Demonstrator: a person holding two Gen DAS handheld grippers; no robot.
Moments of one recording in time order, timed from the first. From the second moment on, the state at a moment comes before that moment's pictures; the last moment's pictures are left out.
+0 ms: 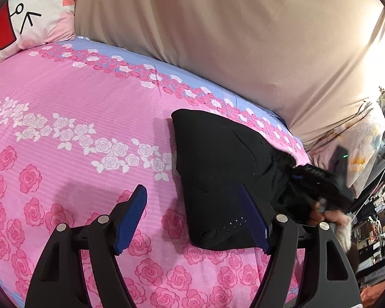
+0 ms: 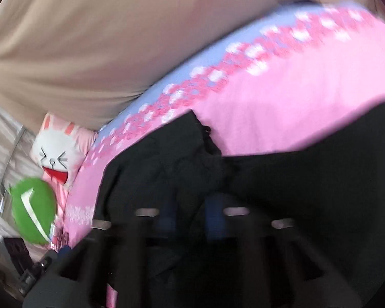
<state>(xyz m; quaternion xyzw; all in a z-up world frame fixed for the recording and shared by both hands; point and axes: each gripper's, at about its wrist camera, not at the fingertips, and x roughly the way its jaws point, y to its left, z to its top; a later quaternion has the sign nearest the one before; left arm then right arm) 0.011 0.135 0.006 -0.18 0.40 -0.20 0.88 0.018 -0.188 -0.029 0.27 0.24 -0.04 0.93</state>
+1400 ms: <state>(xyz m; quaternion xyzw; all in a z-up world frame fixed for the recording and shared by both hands) 0.078 0.028 -0.060 -0.27 0.52 -0.29 0.76 -0.180 -0.287 -0.060 0.32 0.16 -0.16 0.92</state>
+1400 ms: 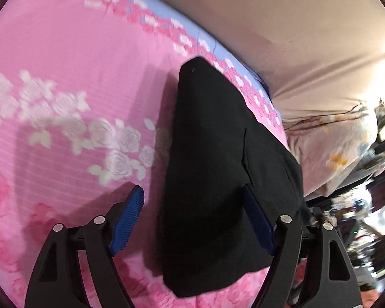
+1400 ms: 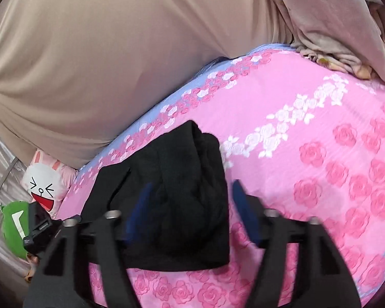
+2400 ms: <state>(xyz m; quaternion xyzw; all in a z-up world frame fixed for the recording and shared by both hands) 0.051 0.083 0.047 -0.20 0.39 -0.26 0.86 -0.079 -0.140 0.019 0.17 0.17 -0.04 0.97</state>
